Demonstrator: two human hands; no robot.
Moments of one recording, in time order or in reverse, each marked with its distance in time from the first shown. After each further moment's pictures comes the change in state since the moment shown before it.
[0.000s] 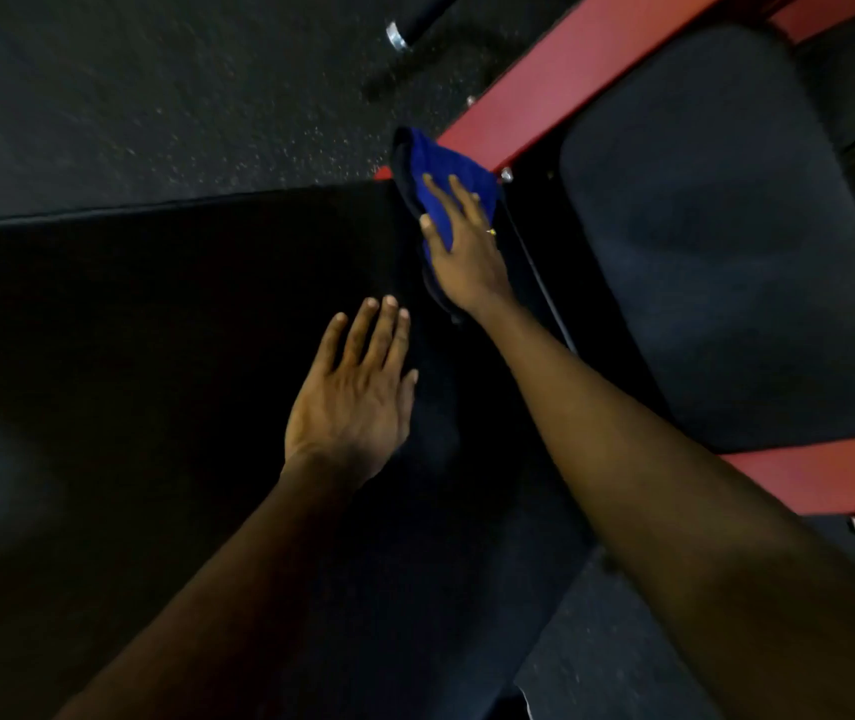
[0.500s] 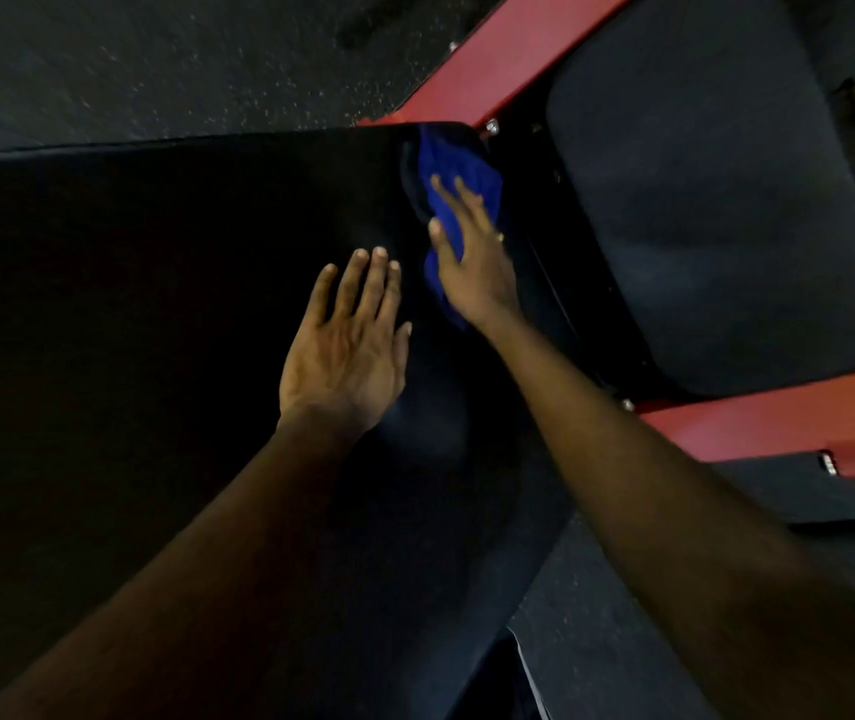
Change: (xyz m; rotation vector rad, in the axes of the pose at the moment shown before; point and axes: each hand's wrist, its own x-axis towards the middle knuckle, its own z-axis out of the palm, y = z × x) left_hand 0.001 -0.001 0.002 0.018 -0.003 0.023; right_hand -0.067 0.006 -0.007 -0.017 0.016 0.068
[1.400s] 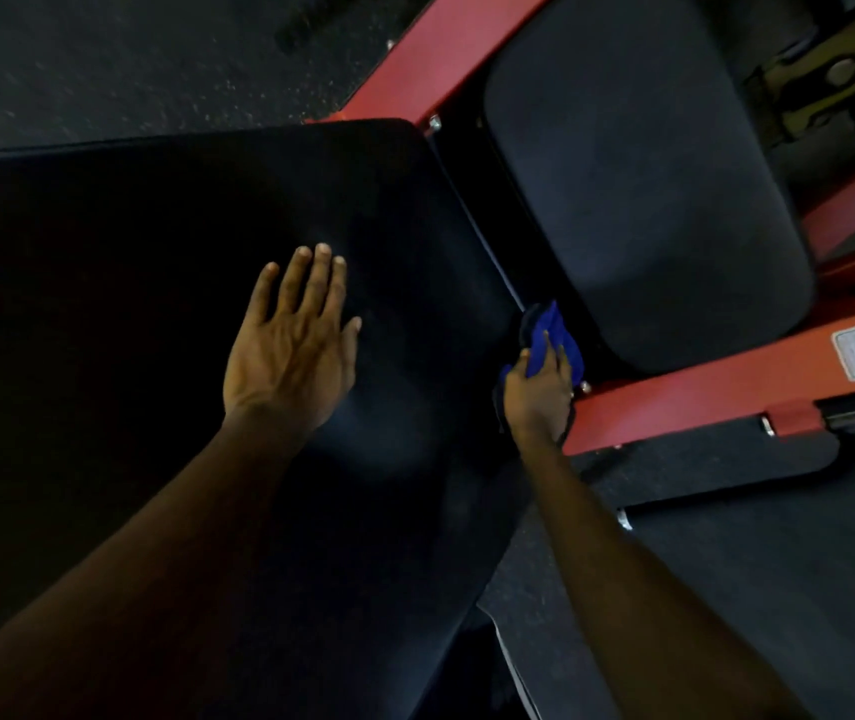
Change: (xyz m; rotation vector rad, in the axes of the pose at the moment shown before) left_hand -0.001 -0.003 0.002 0.025 0.032 0.012; right_hand -0.146 0.110 -0.017 -0.058 0.333 0.762
